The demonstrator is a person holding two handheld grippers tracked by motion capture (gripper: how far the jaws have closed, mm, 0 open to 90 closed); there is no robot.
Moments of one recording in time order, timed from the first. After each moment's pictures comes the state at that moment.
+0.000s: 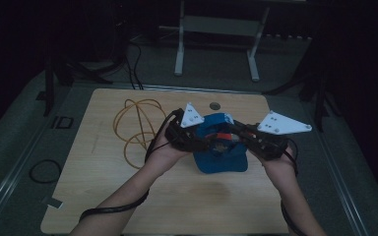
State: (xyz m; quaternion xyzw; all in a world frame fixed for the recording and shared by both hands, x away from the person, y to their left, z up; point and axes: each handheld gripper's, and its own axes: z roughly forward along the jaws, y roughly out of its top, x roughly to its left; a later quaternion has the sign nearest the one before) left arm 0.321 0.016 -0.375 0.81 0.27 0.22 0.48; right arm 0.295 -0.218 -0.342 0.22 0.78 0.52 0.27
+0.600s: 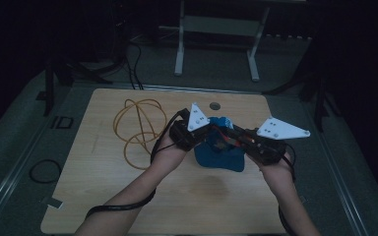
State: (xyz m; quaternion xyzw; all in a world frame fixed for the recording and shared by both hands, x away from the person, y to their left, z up) left arm 0.319 0.008 -0.369 0.80 0.26 0.27 0.47; right arm 0.289 -0.218 -0.353 0.24 0.78 0.53 0.25
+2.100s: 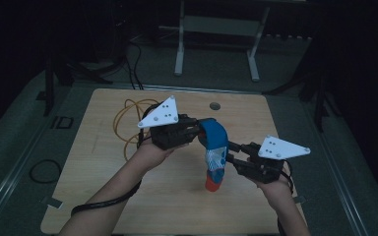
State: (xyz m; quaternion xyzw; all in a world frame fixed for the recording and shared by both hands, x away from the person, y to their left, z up) left arm 0.302 0.057 -0.338 0.73 0.09 0.14 0.67; right arm 0.264 -0.220 -0.378 0.18 0.78 0.57 0.18
